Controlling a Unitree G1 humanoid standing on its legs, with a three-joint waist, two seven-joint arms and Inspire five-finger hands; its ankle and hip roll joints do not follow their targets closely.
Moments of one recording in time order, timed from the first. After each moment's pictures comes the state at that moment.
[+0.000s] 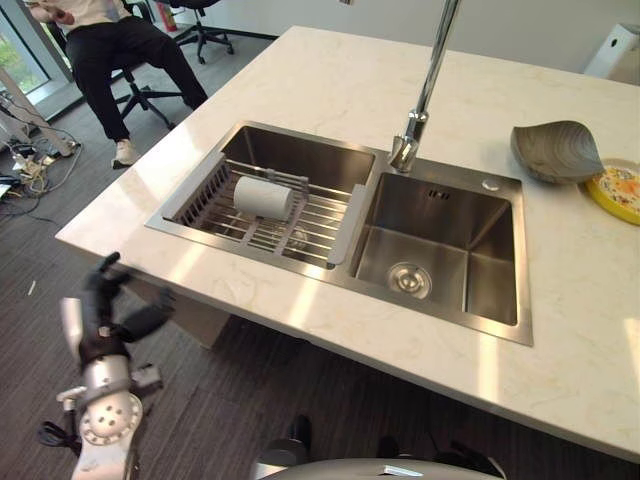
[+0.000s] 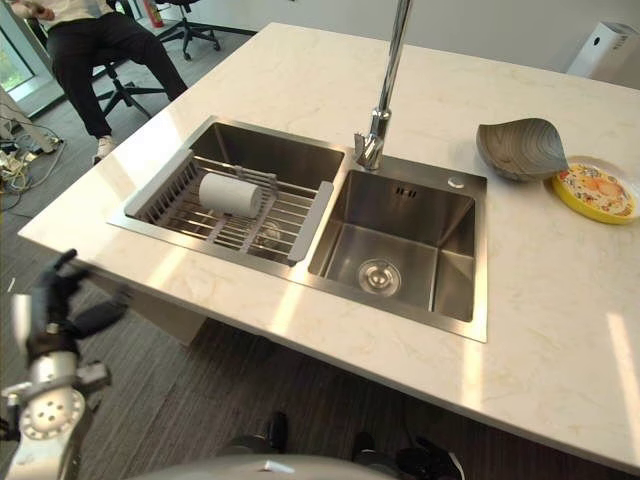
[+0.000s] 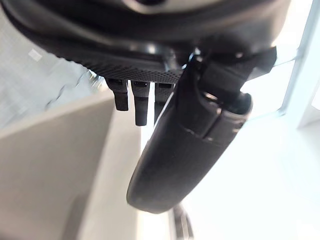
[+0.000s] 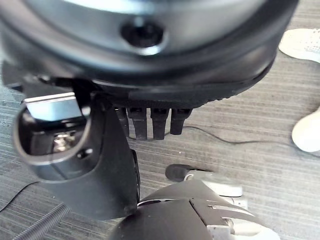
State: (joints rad) left arm 0.27 0.40 0.41 -0.14 -0.09 -0.09 0.44; right arm 0.22 -0.24 0.10 1.03 0.28 -0.05 -0.02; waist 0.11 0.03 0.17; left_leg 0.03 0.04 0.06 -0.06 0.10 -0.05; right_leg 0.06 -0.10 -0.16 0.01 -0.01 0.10
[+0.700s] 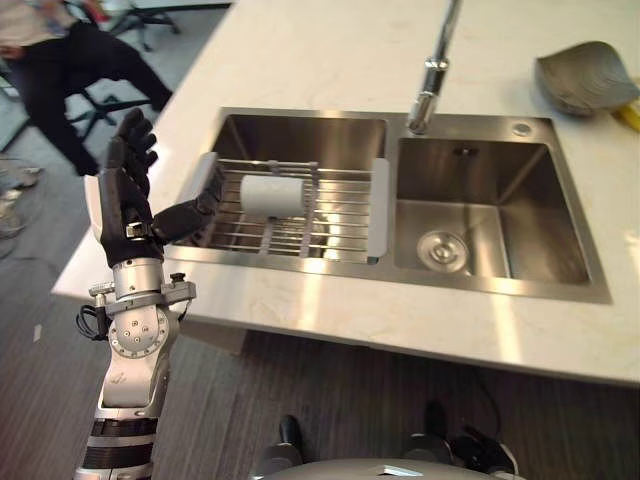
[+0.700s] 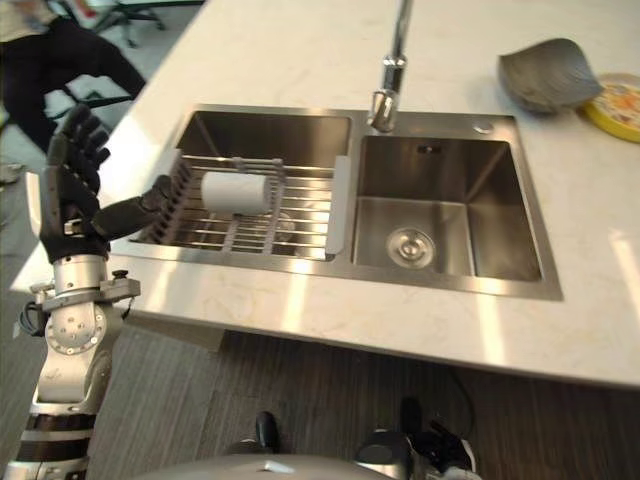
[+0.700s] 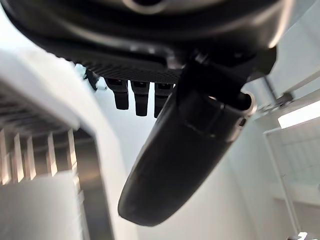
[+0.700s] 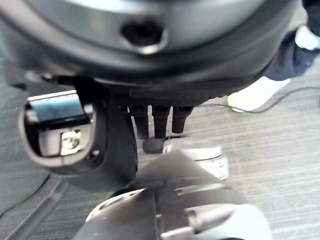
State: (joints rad) left arm -0.02 0.48 0.10 -0.13 -0.25 -0.19 0.24; right arm 0.17 -0.21 0.03 1.04 0.30 -0.04 -0.04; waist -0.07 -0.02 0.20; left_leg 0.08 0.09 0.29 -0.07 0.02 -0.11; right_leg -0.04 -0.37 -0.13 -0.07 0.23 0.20
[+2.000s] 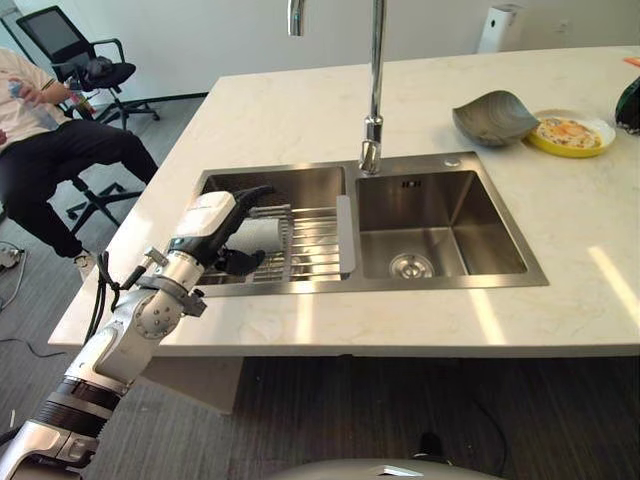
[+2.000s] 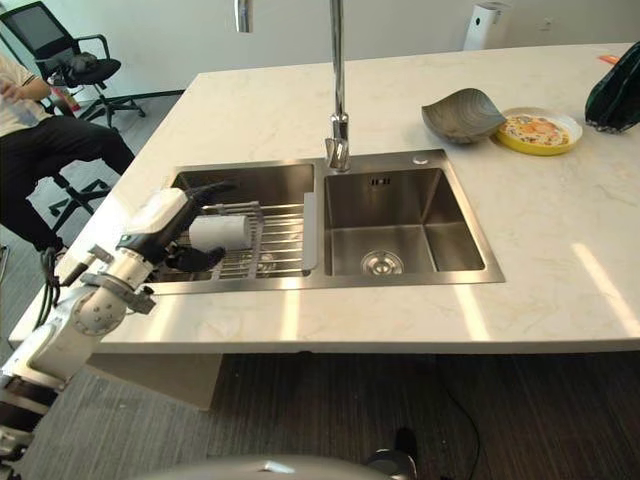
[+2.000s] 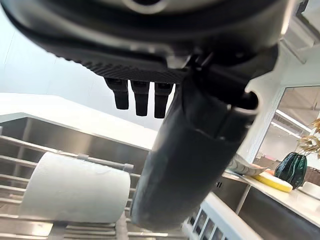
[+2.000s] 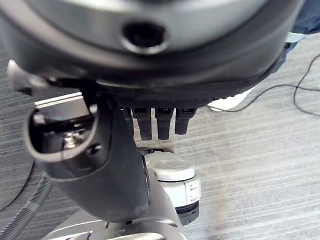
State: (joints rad) left arm -0.15 0.84 -0.20 0.03 0.36 -0.16 0.04; right arm 0.17 -0.30 0.06 1.23 0.31 -0.01 0.04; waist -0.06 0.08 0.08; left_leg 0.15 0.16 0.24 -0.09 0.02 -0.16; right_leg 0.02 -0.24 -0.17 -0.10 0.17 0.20
